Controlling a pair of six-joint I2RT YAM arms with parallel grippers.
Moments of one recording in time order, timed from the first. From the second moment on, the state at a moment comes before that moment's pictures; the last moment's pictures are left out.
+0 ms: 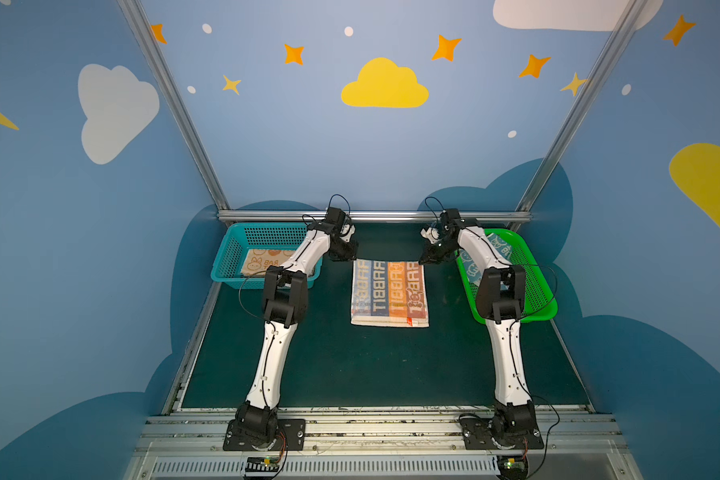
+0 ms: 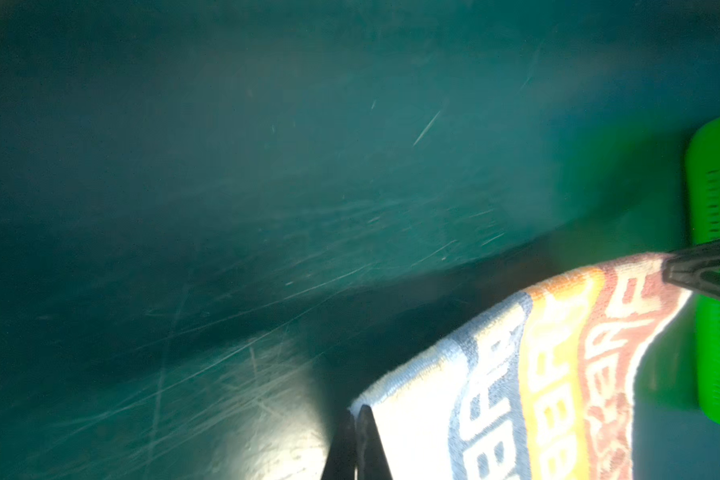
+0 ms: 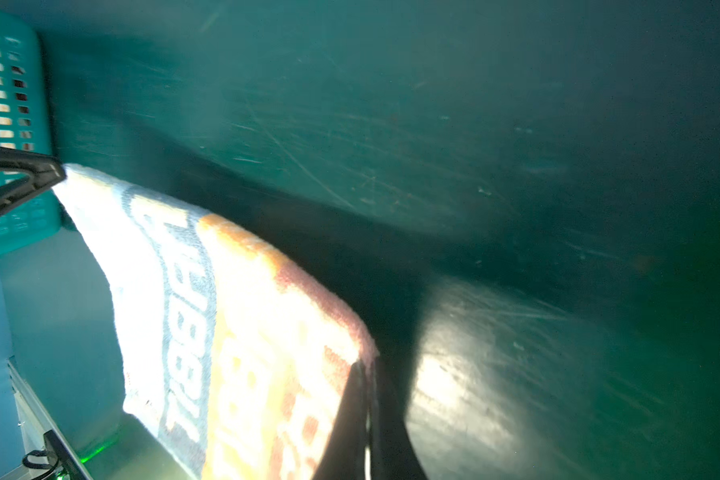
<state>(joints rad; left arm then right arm) -0.26 2.50 2.30 -0.89 0.35 -0.19 0.19 2.51 2.33 -1.10 -0.48 0.03</state>
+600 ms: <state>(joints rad) -0.28 2.21 1.91 -0.73 0.34 -0.18 0.20 2.31 2.12 -1.13 -0.47 0.10</state>
